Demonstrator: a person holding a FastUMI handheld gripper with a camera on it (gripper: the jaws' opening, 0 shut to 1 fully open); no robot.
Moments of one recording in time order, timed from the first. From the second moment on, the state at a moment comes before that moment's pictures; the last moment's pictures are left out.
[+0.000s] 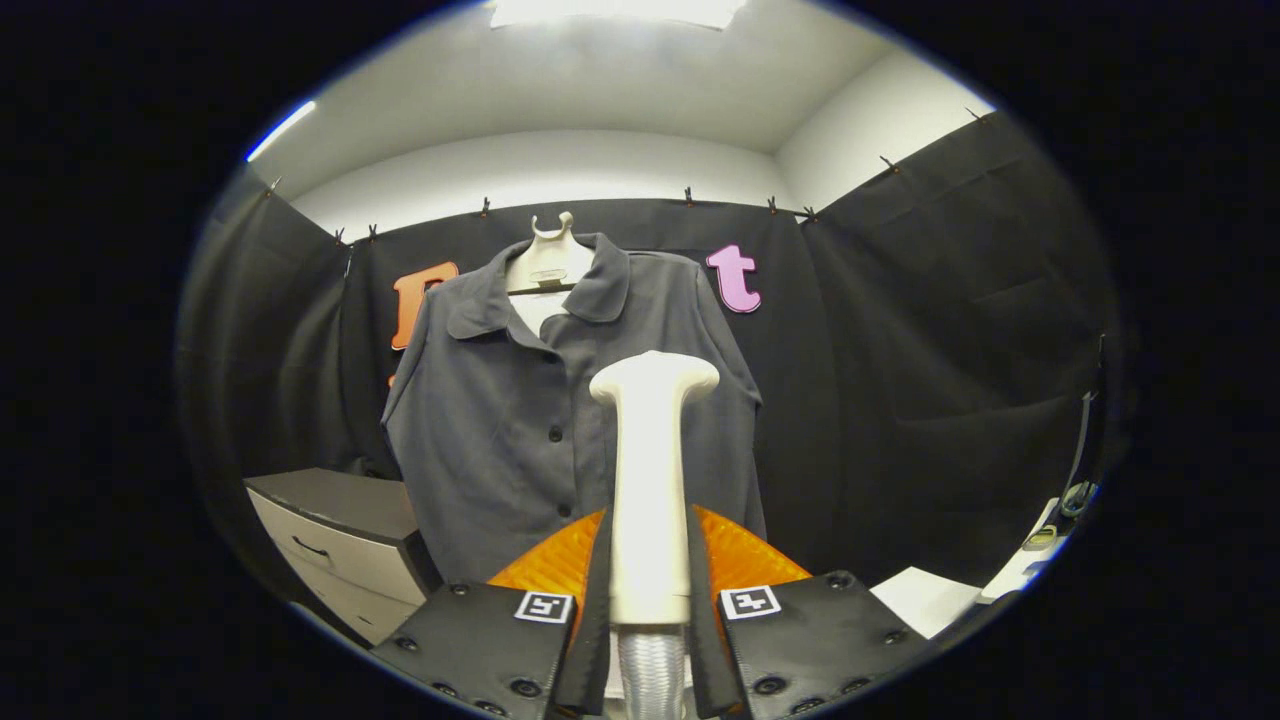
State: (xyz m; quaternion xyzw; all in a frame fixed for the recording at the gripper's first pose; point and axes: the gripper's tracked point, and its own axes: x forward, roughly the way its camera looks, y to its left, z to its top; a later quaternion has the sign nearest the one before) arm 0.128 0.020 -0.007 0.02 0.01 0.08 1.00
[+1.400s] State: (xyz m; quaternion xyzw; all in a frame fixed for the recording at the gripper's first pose) arm 0.141 0.024 -0.080 0.01 0.05 0.07 1.00
